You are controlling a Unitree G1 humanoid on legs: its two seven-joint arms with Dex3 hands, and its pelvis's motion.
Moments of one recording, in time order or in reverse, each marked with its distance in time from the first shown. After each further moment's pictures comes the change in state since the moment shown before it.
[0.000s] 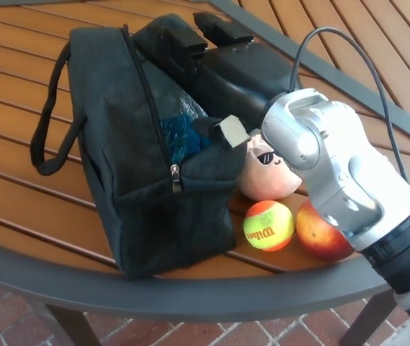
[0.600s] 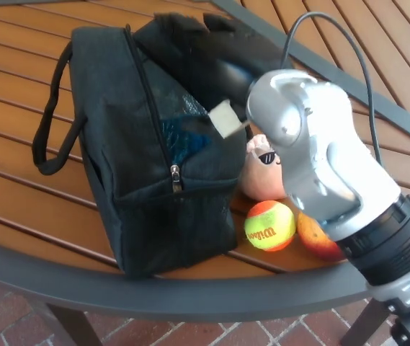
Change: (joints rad) left_arm 0.001 0.001 0.007 -0.001 -0.002 0.000 -0.013; right_arm -0.054 0.106 -0.068 -0.048 -0.019 0.250 0.170
